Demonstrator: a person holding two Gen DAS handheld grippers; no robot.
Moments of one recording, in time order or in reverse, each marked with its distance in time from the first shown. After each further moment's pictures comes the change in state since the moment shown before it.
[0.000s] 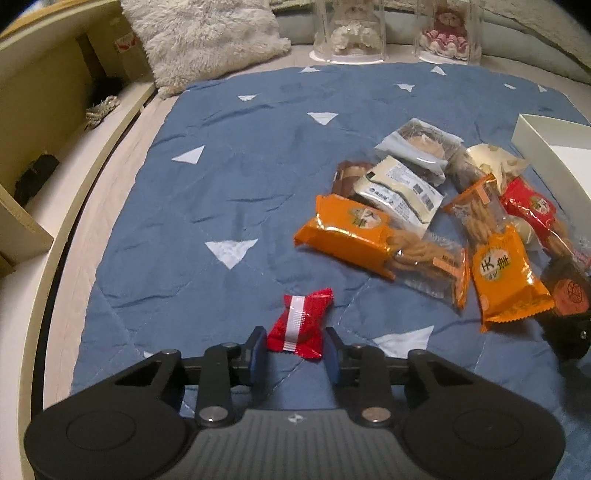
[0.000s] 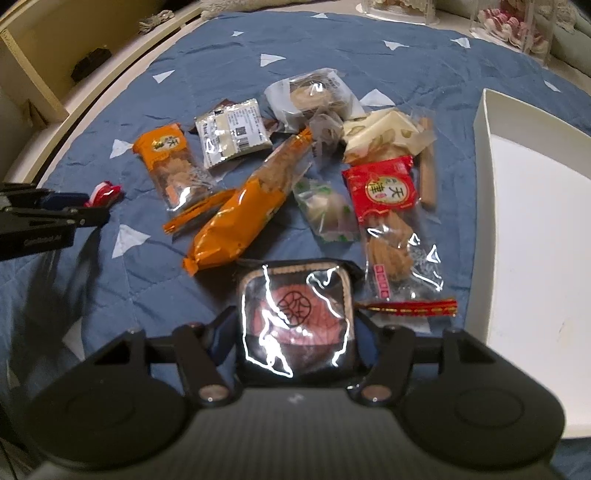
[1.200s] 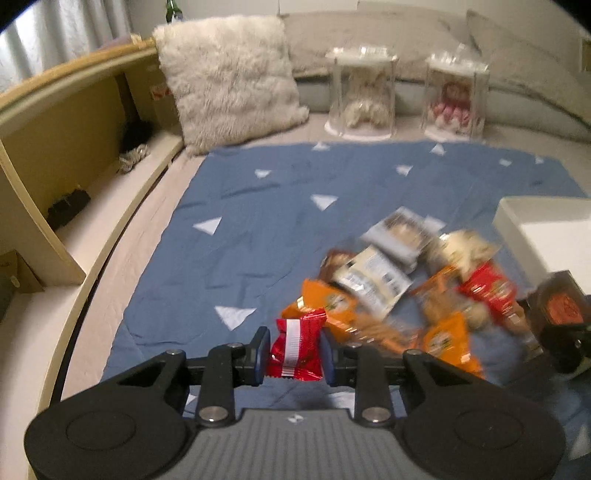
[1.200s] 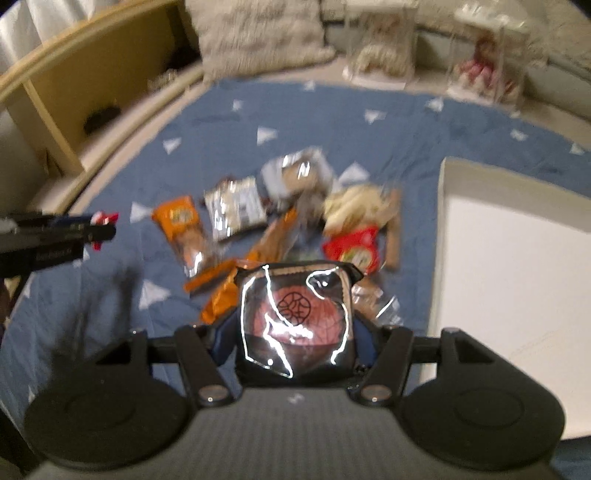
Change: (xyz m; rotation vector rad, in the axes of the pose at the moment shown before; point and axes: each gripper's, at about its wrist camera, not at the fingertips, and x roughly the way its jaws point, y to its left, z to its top) left arm -0.074 -0.021 0.018 -0.105 -0.191 0.018; right arm -0.073 -0.010 0.000 0.024 -0.213 -0.011
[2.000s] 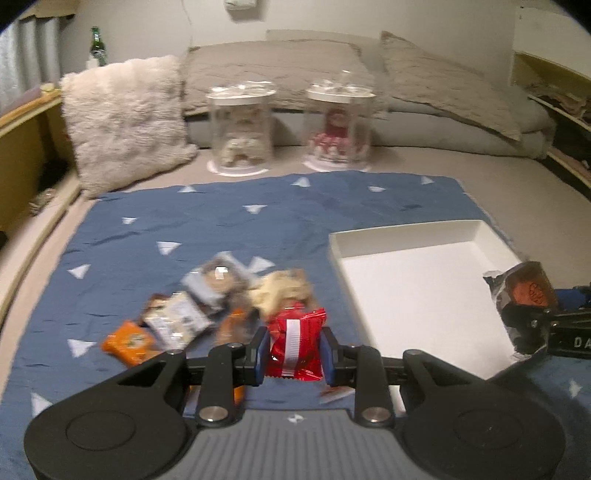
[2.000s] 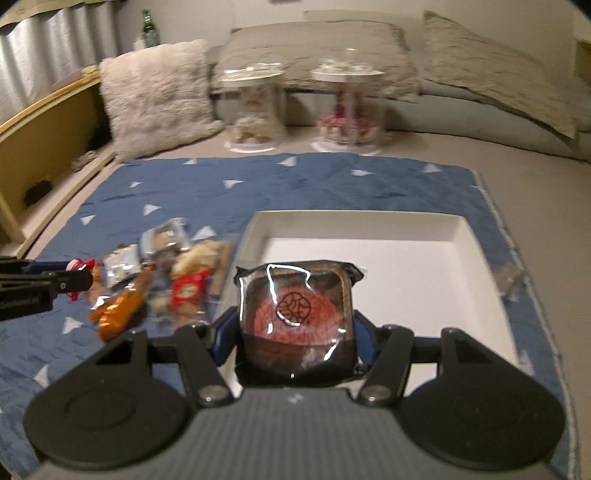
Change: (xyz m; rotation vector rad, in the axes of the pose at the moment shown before) left arm -0.049 -0.165 0.024 0.032 -0.061 -0.230; right arm -0.132 -0.126 -0.054 0.126 -0.189 -0.231
